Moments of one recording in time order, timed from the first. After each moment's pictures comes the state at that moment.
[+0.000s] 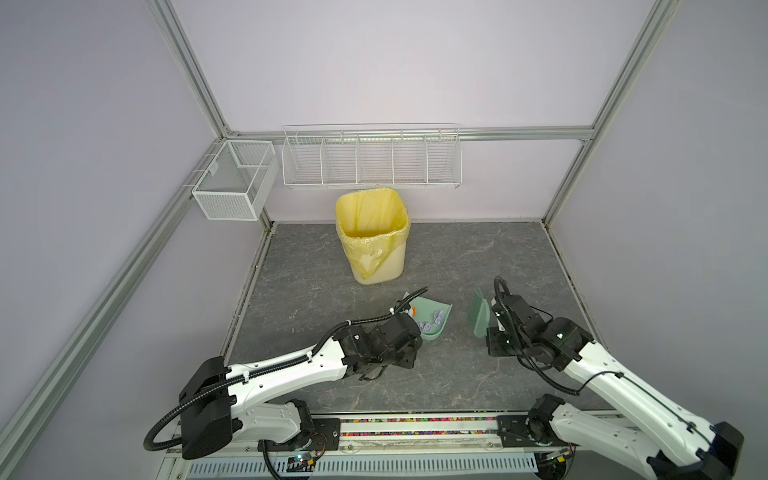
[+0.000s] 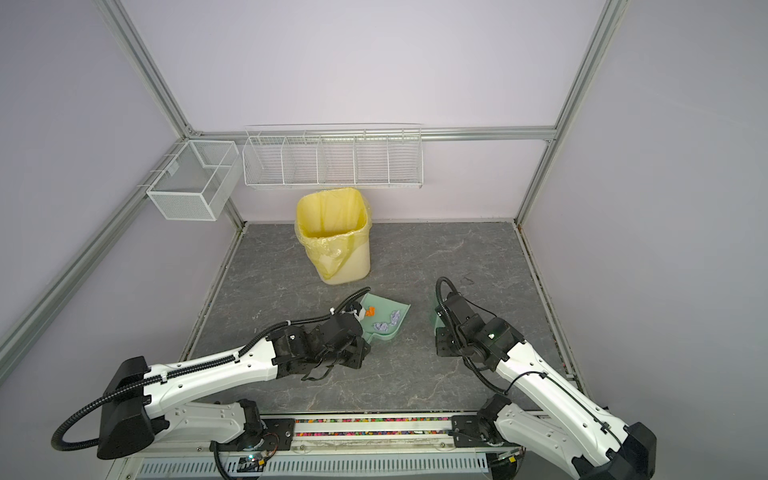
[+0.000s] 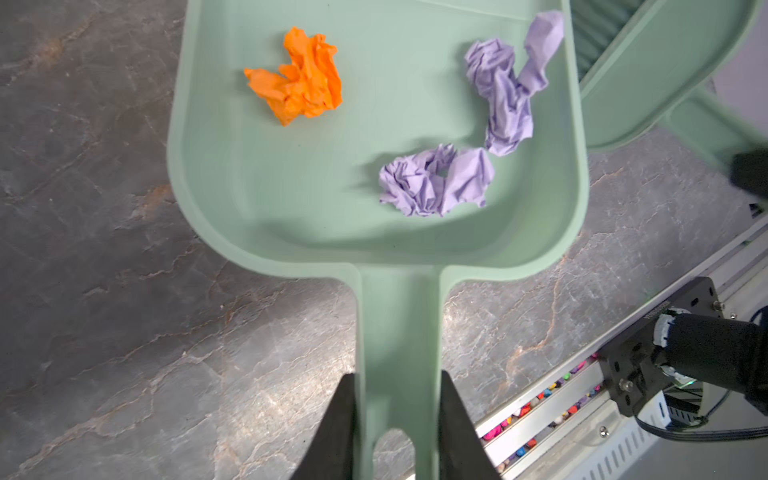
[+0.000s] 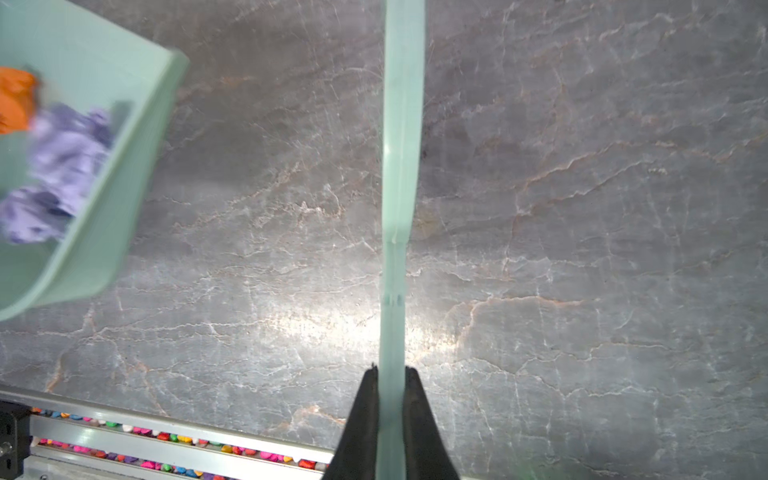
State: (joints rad) left arm -1.15 1.26 0.92 -0.59 -0.14 -0.74; right arm 0.67 0.92 0.83 -1.04 0.13 0.62
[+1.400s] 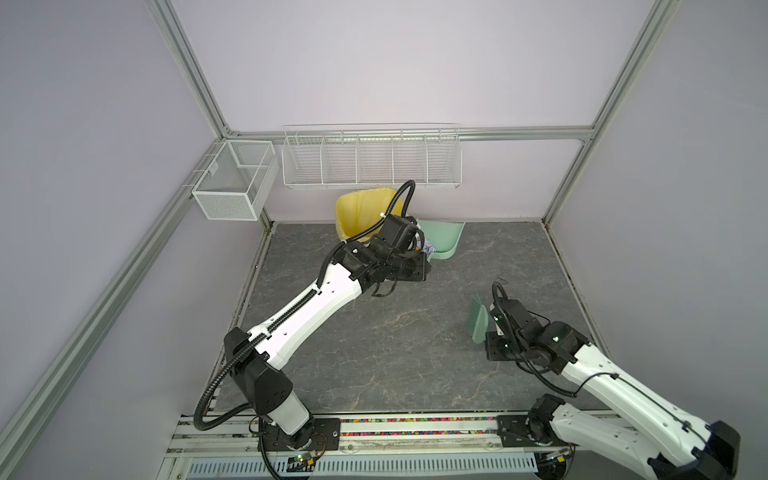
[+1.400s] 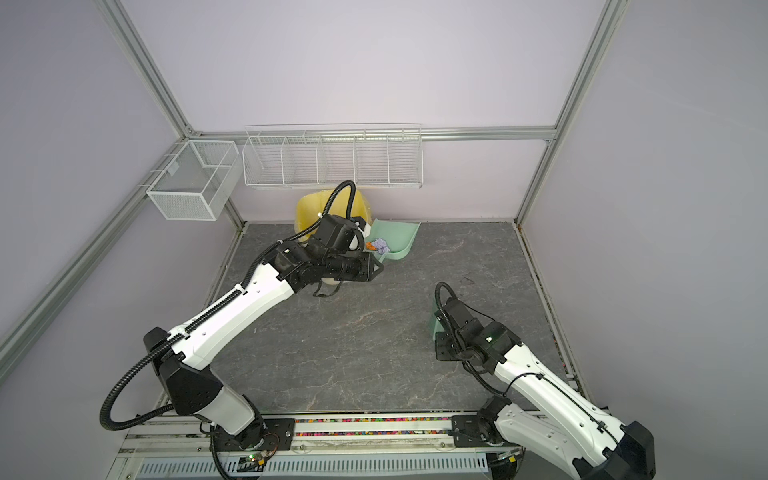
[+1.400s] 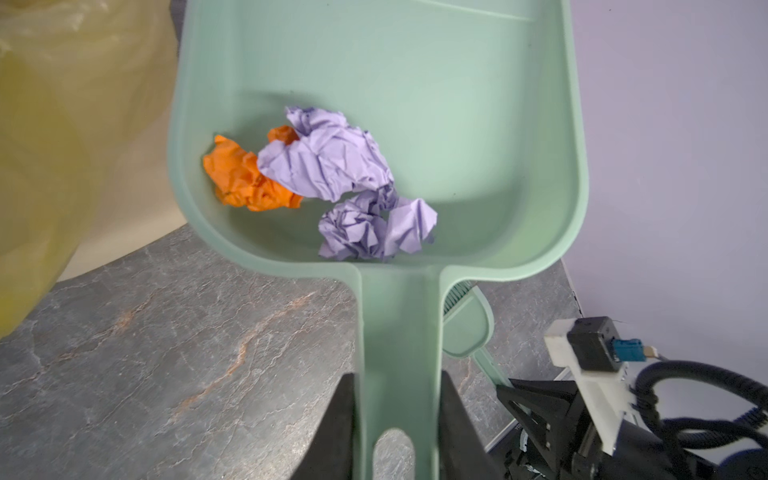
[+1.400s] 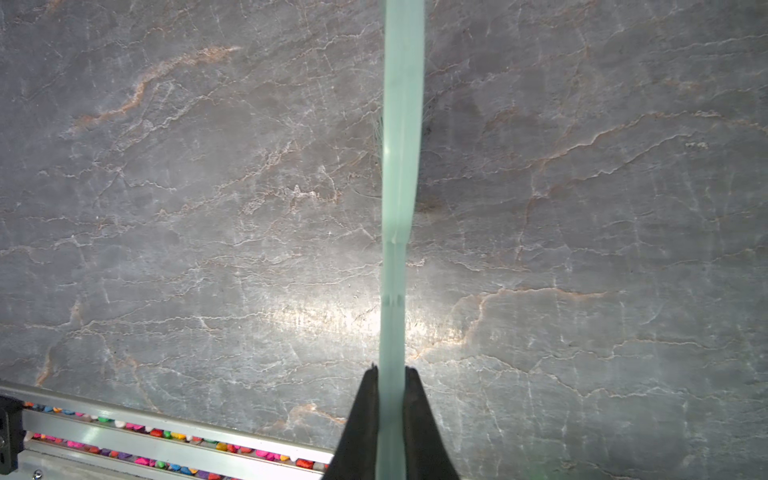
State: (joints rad) left arm -0.82 1.63 1.74 -0.84 0.12 -0.55; right arm 0.67 0.92 0.78 -1.00 0.11 0.61
